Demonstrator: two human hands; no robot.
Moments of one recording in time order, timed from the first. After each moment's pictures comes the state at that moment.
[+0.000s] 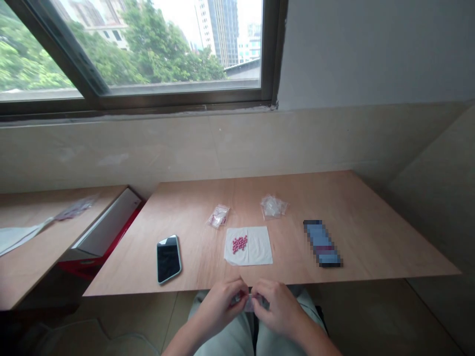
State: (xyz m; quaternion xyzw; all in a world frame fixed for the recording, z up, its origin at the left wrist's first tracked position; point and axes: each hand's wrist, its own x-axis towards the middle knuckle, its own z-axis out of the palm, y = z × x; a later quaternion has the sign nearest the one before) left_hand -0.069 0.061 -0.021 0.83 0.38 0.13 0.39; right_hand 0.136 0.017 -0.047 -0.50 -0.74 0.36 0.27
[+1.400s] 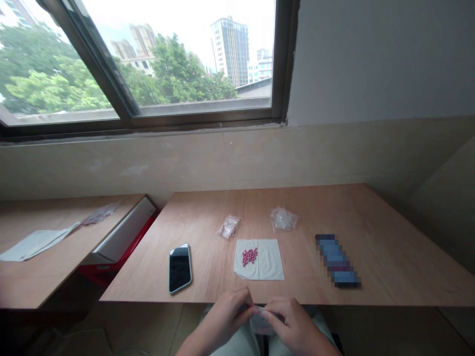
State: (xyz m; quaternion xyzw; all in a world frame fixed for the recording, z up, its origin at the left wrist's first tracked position) left_hand -0.084 0.064 -0.019 0.81 0.42 0.12 0.39; right_hand 0.137 0.017 -0.050 -0.48 -0.71 0.43 0.29
